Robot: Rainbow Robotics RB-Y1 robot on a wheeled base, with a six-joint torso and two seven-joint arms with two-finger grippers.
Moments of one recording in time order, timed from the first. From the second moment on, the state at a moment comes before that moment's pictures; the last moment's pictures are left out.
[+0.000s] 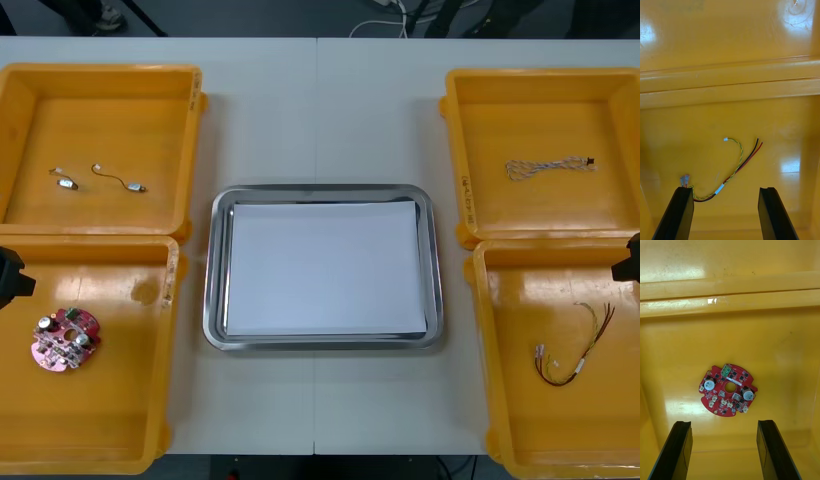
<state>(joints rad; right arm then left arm) -0.15 -0.85 -0.24 -2.02 -0.91 1.76 1.27 -0.08 0.77 0.34 -2.21 0.85 1.89 -1.39</state>
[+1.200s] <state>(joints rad) -0.15 -0.85 -0.24 -2.02 -0.91 1.76 1.27 -0.08 0.77 0.34 -2.21 0.85 1.89 -1.39</state>
